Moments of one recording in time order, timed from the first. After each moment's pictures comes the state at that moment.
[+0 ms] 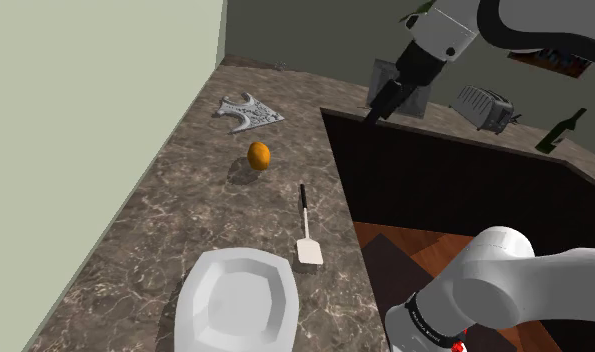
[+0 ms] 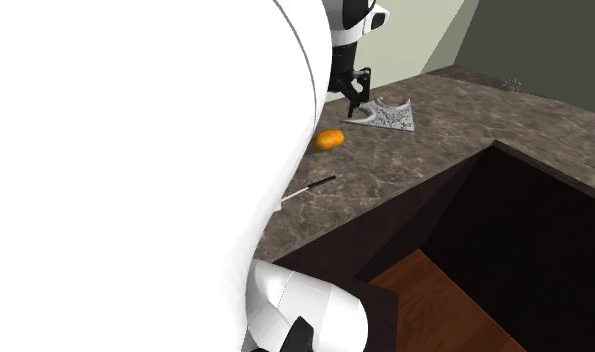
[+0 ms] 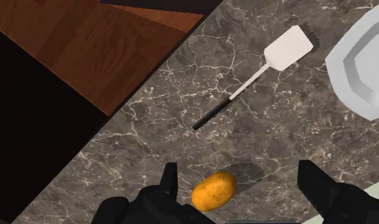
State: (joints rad) arm 0.00 -0.78 0.04 -2.29 0.06 1.72 -0.10
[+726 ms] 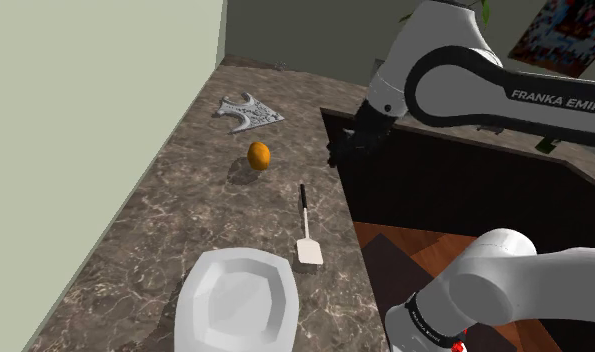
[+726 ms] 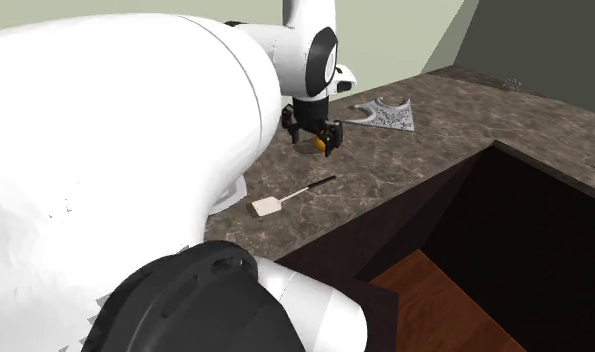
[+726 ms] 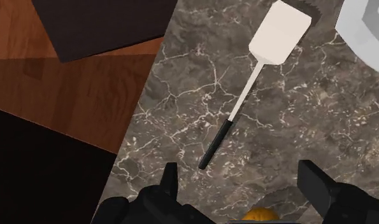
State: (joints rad) arm -0.08 -0.75 0.23 -2.52 0.14 1.93 0.28
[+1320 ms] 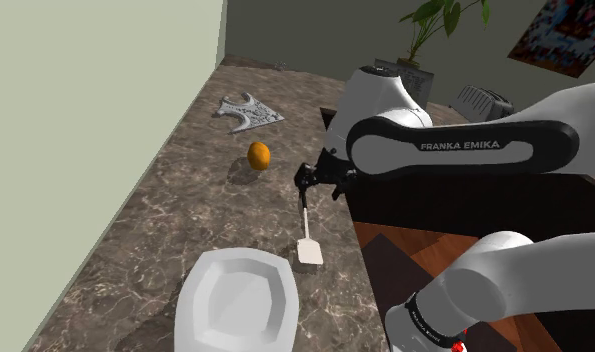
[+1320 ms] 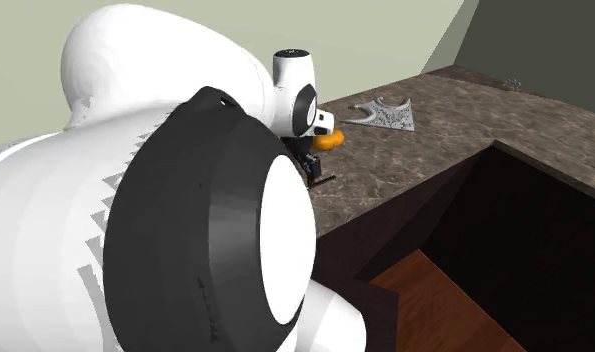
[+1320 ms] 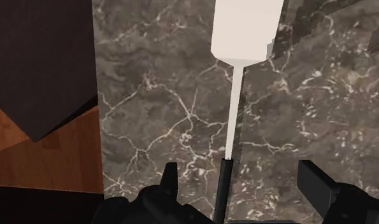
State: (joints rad) arm -0.16 -0.55 0.44 -2.63 0.21 2.18 0.70
